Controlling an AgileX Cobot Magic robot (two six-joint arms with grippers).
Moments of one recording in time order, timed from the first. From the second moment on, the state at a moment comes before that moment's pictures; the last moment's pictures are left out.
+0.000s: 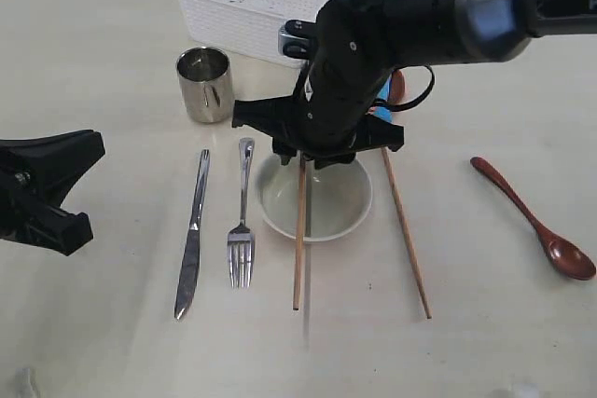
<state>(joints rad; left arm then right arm) -0.59 0.89 -0.07 0.00 -0.44 -0.20 0.76 1.88 -1.19 -0.04 0.64 0.78</state>
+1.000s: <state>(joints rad) -0.59 0.89 -0.07 0.00 -0.44 -0.20 0.57 1.61 -0.84 -0.06 0.68 0.33</state>
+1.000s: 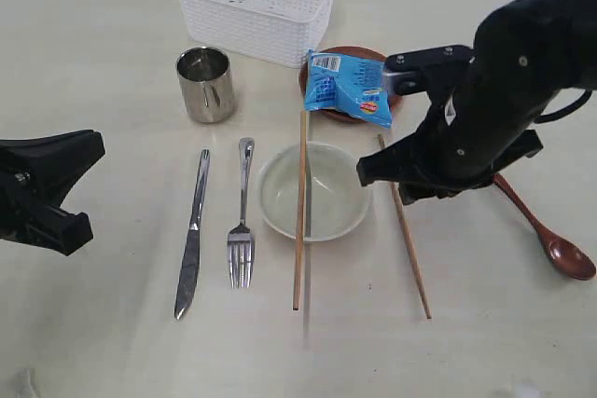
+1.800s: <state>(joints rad) -0.59 0.89 -0.07 0.00 -0.44 -0.20 0.57 1.79 -0.80 -0.01 0.52 0.30</state>
